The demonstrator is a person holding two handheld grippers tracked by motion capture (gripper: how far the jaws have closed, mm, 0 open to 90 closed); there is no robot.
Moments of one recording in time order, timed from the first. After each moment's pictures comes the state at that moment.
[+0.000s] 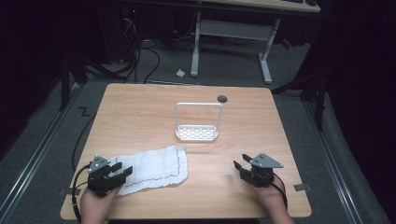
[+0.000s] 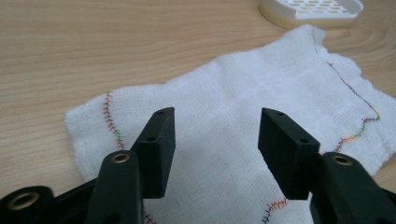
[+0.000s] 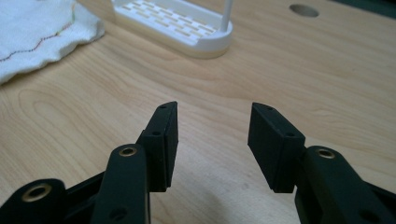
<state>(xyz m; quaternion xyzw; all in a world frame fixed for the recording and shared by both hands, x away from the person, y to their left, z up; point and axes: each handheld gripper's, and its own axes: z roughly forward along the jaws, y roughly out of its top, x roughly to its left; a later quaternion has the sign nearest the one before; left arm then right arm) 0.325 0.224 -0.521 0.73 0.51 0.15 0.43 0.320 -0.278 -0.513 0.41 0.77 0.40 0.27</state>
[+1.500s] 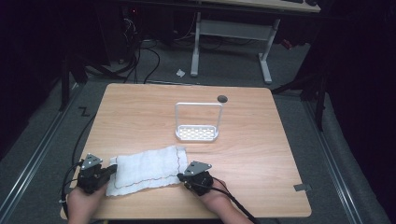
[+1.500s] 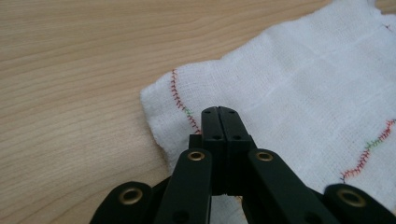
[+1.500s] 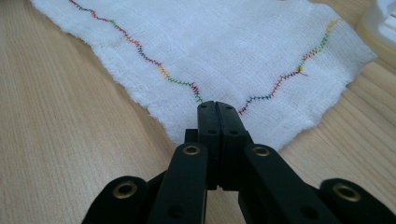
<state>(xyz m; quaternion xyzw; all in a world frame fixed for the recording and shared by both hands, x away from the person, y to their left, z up) 0.335 0.256 -0.524 0.76 0.50 0.17 0.38 0.322 -0.101 -0.529 0.28 0.87 0.39 0.14</state>
